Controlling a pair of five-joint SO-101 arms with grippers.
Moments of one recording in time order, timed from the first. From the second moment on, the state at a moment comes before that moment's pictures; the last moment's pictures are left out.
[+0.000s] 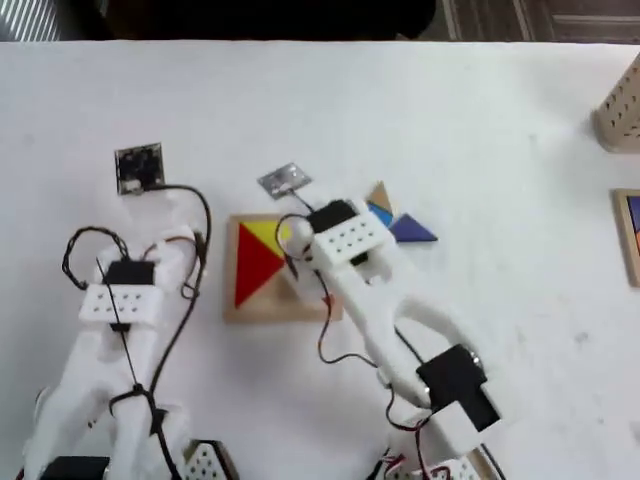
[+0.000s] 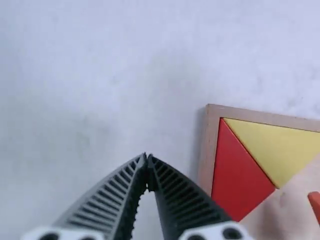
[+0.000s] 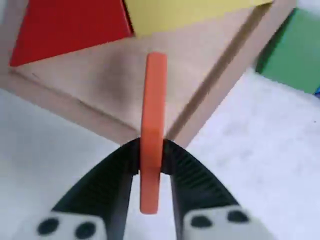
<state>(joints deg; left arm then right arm) -5.6 -32.0 59.1 38.3 11.5 -33.7 2.4 21.5 71.5 4.6</state>
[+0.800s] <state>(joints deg) -5.6 -32.0 59.1 38.3 11.5 -34.4 1.7 25.9 66.4 2.0</state>
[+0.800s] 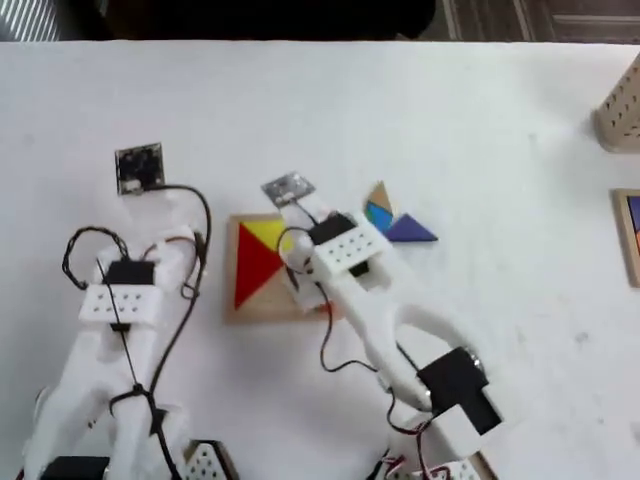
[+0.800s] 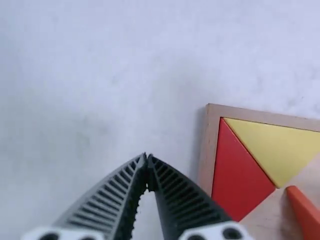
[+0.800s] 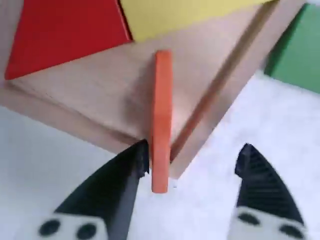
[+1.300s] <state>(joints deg) 0.7 -32.0 59.1 43.2 11.5 -19.4 1.4 15.7 81.0 11.6</state>
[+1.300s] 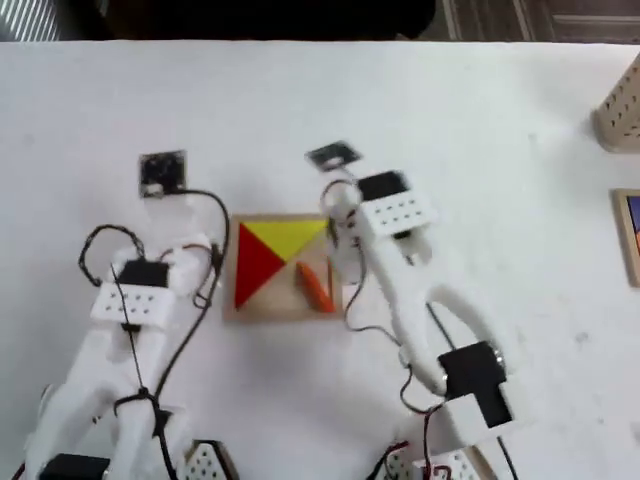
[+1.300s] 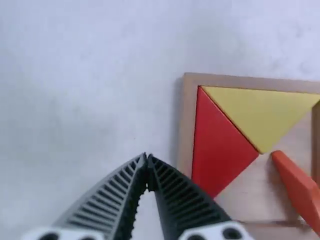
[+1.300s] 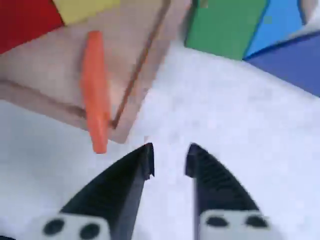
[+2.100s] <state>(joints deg) 33.5 -31.3 59.1 41.5 15.5 7.6 -26.2 52.9 58.5 16.6</state>
